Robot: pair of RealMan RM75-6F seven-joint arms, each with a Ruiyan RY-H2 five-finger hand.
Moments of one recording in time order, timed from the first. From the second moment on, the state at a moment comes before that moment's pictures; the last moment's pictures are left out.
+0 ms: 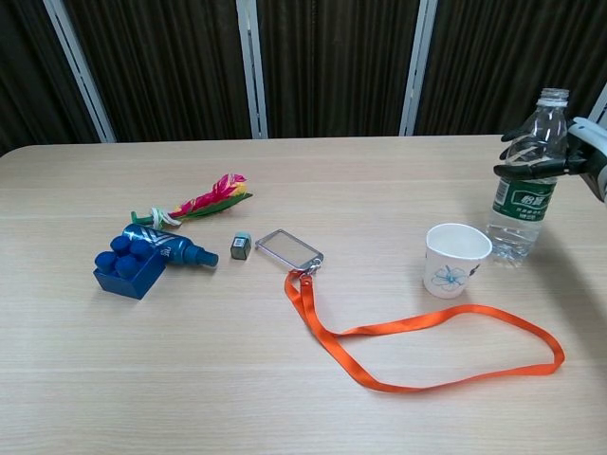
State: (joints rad) left arm -0.28 -1.01 -0.07 -1.76 1.27 1.21 0.12; right arm 0.69 -1.96 0.30 -0.36 -1.30 0.93 1.13
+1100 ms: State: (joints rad) left arm -0.26 -0.98 -0.05 -1.79 1.33 1.23 0.09; right arm 0.58 -1.78 0.13 -0.55 -1.46 1.01 1.23
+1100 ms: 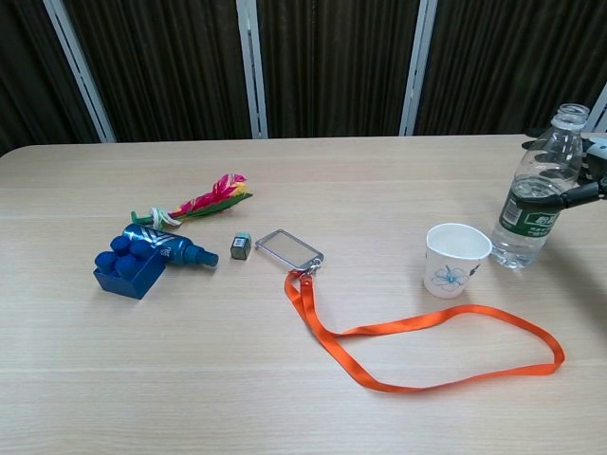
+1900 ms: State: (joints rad) left arm -0.23 -0.94 -0.02 -1.84 1.46 1.30 0.03; right arm 0.42 -1.51 0.03 -0.78 -1.49 1.14 0.70
